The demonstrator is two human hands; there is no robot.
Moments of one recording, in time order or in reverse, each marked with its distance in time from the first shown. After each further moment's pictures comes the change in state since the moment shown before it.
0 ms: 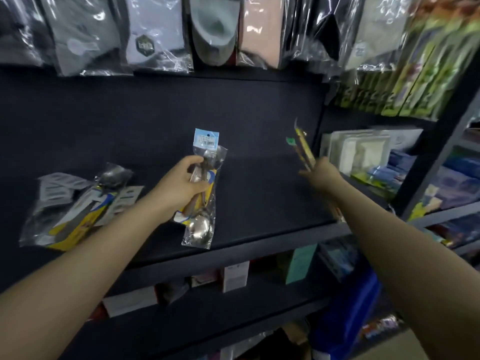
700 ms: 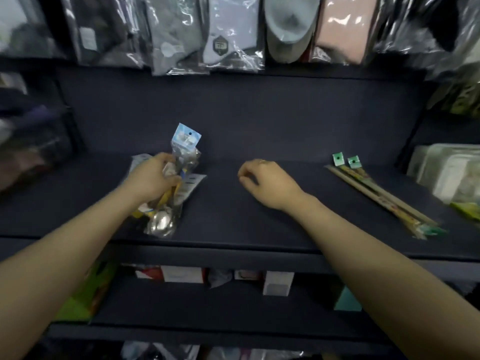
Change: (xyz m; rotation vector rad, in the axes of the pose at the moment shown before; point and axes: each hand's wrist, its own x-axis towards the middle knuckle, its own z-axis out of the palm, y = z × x) left_hand -0.036 -0.033 -0.099 0.639 0.409 -0.151; right_hand -0.065 -0.120 0.090 -0.065 -0.281 -1.079
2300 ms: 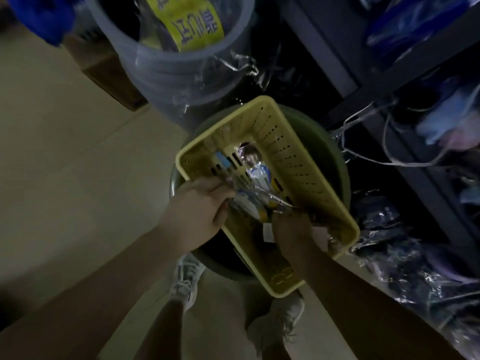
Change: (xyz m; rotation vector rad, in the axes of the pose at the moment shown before) left_hand -0.523 -0.593 0.219 0.031 -0.333 -0.483; right_hand -0.307 -0.278 0.757 -0.624 -1.299 -0.506
